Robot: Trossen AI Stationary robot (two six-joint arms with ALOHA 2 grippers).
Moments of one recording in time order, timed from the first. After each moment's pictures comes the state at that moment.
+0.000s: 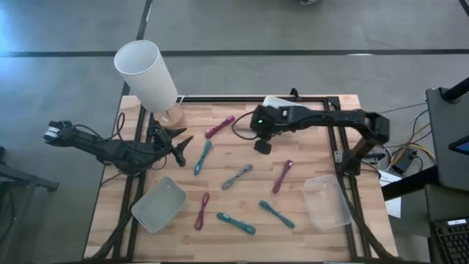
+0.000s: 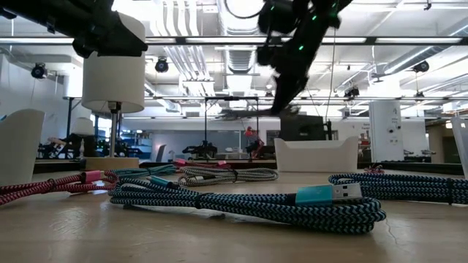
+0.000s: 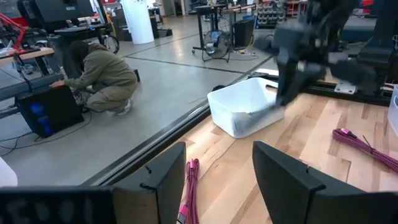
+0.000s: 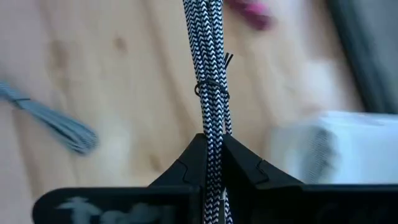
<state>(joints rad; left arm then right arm) -0.27 0.66 0.45 -0.01 -0.94 -0.13 -0.25 1.65 1.31 -0.73 0.15 0.02</state>
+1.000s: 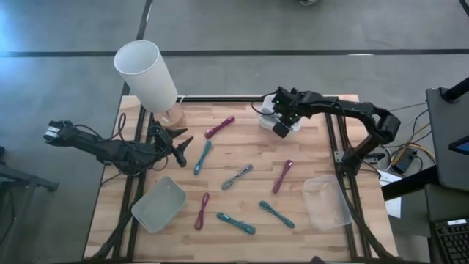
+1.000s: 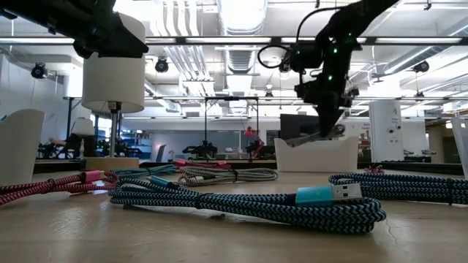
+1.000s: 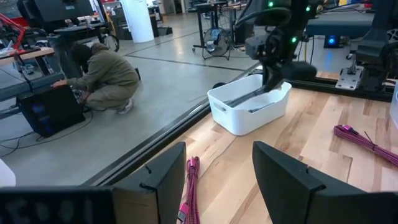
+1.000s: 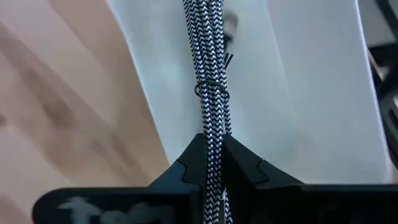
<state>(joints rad) -0.27 0.67 0.45 -0.01 -0.94 -0.13 -0.57 1.59 1.11 -0.79 0.16 0.08</state>
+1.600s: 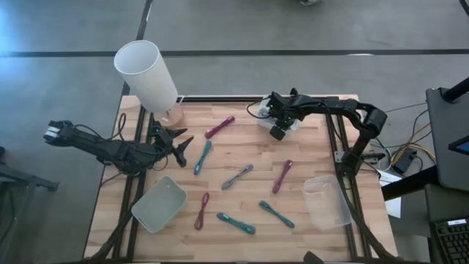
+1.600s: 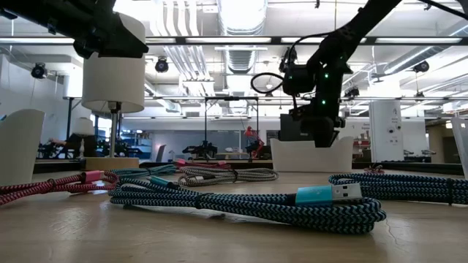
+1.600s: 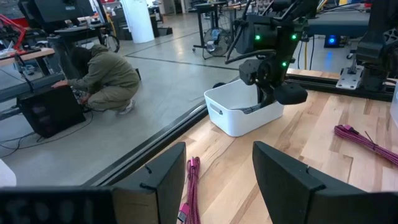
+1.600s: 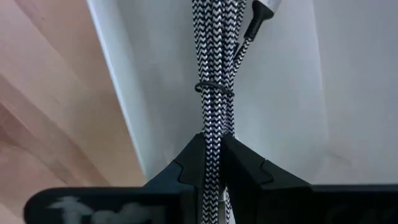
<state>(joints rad) -0.27 0.67 0.45 -0.01 -0.94 -0.13 -0.59 1.74 1.08 -0.70 0.16 0.03</state>
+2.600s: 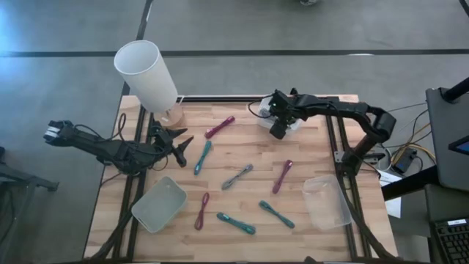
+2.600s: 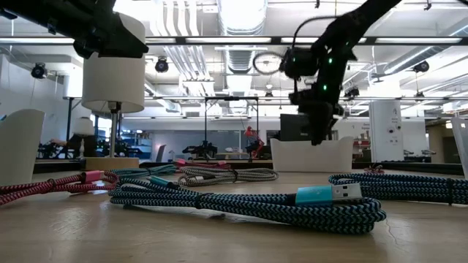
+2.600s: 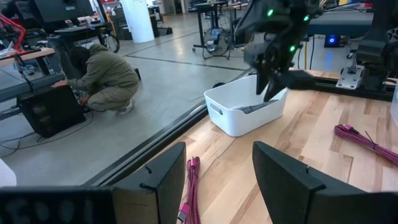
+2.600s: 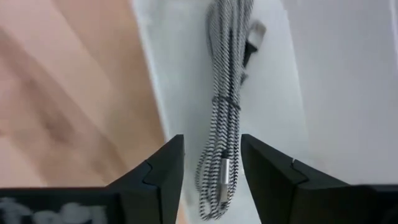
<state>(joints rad) -0.27 0.67 0.45 -0.01 -0.94 -0.13 -0.54 1.62 1.09 -0.70 0.16 0.03</state>
